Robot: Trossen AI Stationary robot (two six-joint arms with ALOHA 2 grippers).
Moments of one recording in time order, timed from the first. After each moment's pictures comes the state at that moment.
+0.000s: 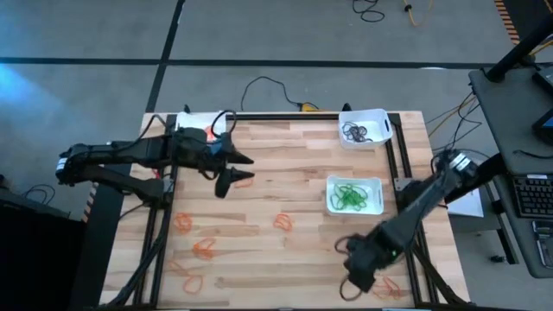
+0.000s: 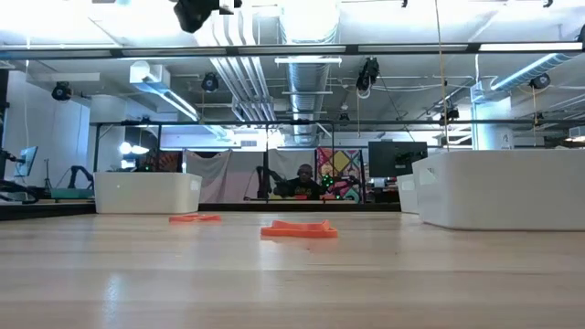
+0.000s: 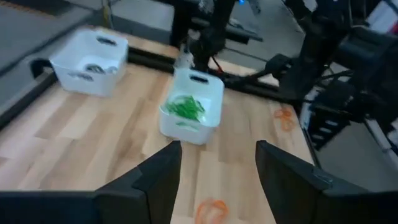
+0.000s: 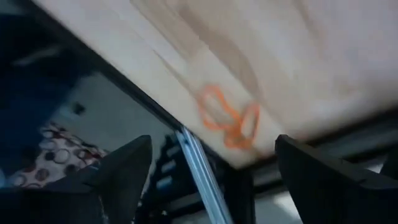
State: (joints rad) left arm 0.05 1.07 1.06 -0.37 0.06 -0.25; right arm 0.71 1.63 1.29 -1.08 -0.40 1.49
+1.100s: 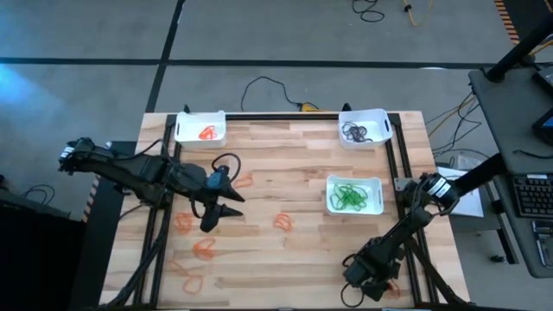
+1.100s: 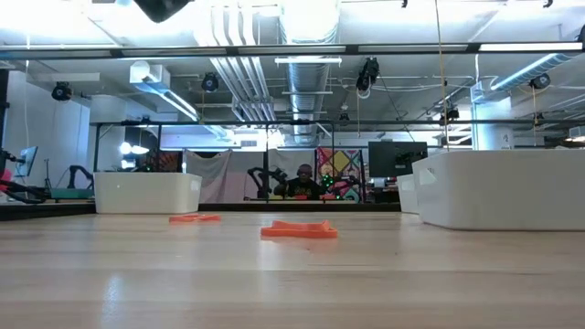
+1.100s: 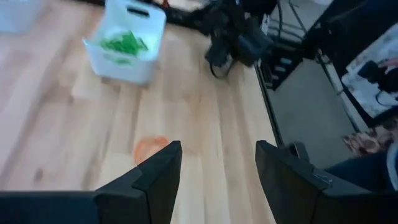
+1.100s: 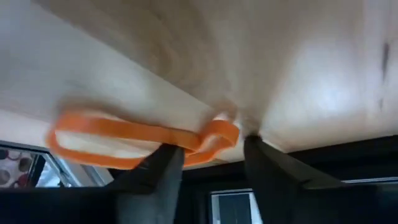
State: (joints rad) left arm -0.27 1.07 1.02 -0.48 -0.01 -0.38; right arm 0.81 1.94 0.94 -0.69 -0.79 1.42
